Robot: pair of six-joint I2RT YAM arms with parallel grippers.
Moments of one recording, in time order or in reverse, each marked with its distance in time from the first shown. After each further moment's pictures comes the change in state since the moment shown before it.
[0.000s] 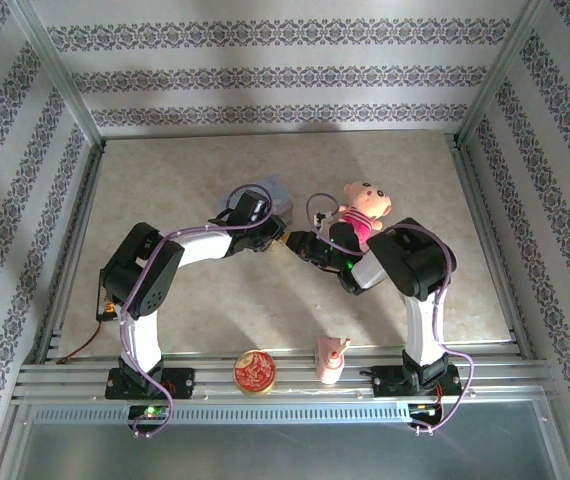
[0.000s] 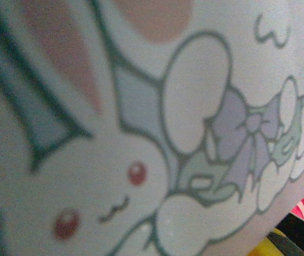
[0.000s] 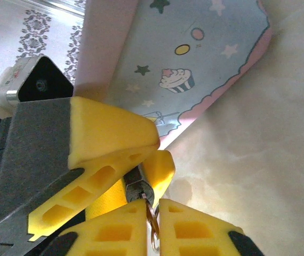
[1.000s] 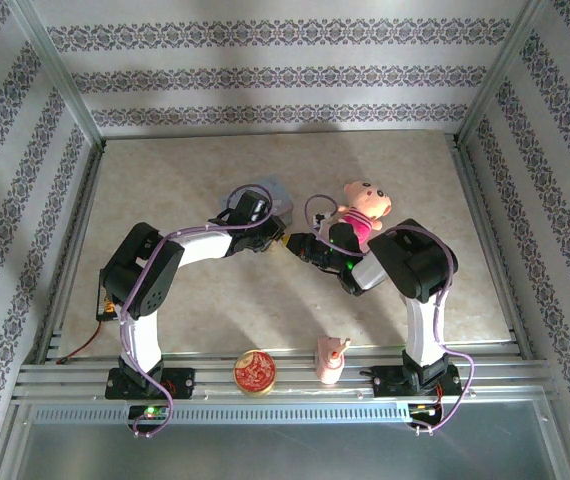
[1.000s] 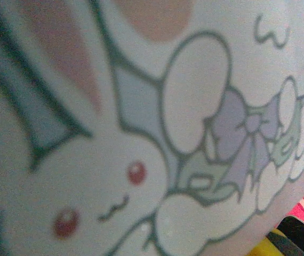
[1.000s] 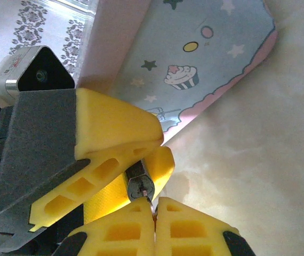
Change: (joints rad) left arm 0.000 0.000 0.005 -0.016 0.000 0.004; right arm 0.003 0.001 -0.010 0.013 -0.003 -0.045
